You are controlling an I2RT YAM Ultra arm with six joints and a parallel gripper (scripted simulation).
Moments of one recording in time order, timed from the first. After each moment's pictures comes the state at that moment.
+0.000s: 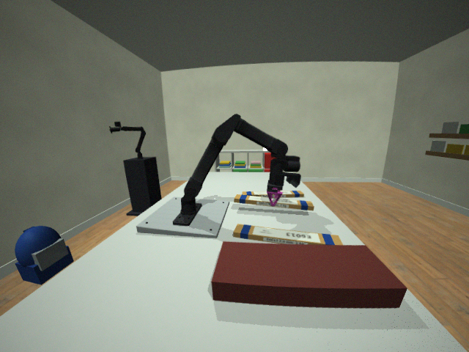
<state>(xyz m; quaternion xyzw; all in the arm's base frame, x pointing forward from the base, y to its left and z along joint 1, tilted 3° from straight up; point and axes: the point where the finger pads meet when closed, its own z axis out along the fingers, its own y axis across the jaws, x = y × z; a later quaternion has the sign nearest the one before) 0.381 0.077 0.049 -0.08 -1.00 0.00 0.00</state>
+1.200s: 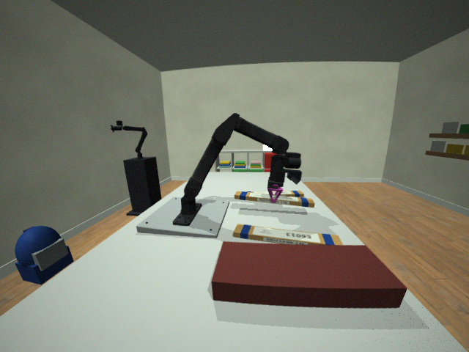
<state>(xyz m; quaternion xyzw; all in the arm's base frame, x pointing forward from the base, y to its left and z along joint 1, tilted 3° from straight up) 0.382 0.077 0.065 -0.08 -1.00 0.01 0.01</state>
